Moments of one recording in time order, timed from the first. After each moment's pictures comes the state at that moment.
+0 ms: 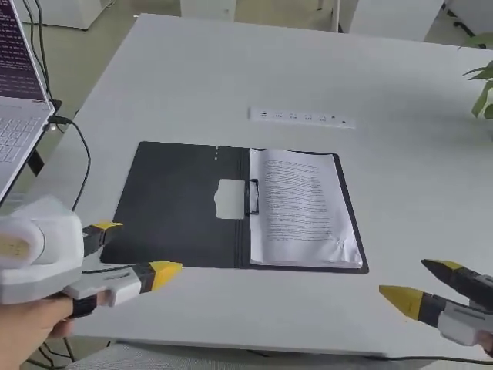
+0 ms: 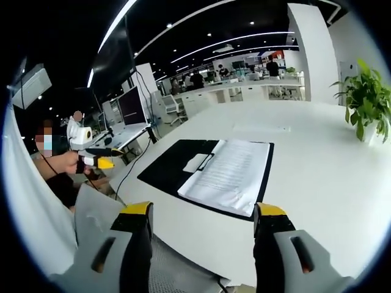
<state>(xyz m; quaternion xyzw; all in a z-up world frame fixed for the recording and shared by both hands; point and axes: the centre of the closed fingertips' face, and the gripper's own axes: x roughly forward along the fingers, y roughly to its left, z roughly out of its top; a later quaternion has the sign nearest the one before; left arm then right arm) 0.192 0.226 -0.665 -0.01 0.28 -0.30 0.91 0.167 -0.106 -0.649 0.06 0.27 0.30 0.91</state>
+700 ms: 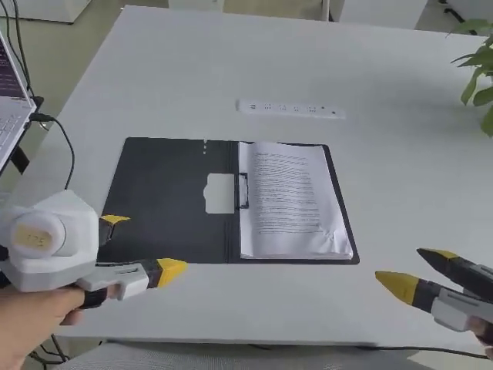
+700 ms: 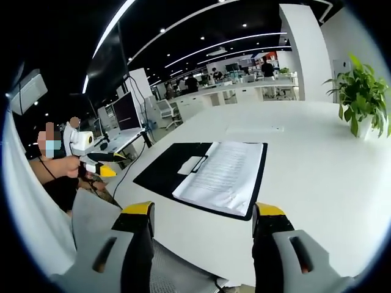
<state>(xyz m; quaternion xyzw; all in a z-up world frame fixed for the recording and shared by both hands) 0.203 0.190 -0.682 0.03 0.29 -0.33 0.90 0.166 -0.112 -0.656 0.07 0.27 0.29 0.92</state>
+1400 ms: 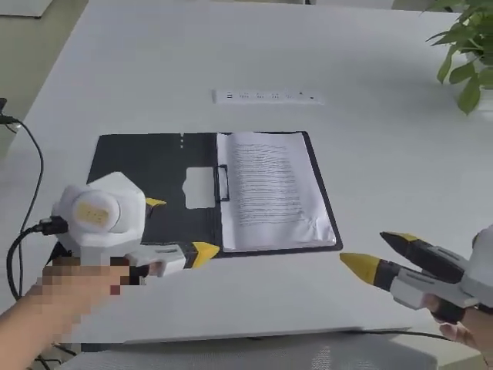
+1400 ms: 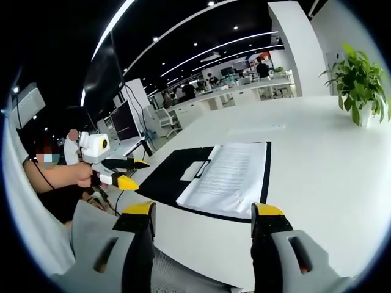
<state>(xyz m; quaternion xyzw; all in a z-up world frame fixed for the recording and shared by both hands) 0.237 0.104 -0.697 0.06 0.29 -0.40 0.87 0.180 -0.103 -0.670 0.11 0.25 0.28 0.92</state>
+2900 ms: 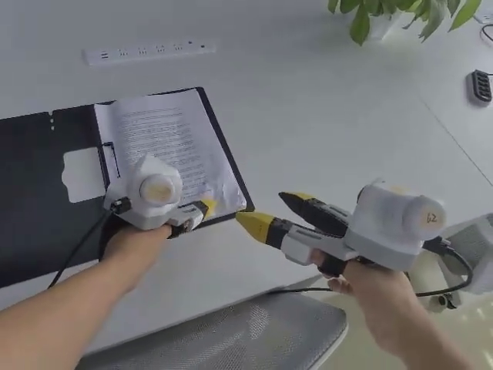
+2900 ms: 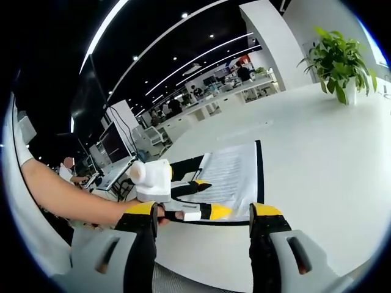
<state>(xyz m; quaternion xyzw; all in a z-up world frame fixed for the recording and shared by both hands) 0.308 -0.049 -0.801 0.12 0.28 -0.38 0.87 0.194 -0.110 -0.682 0.19 0.23 0.23 0.93</state>
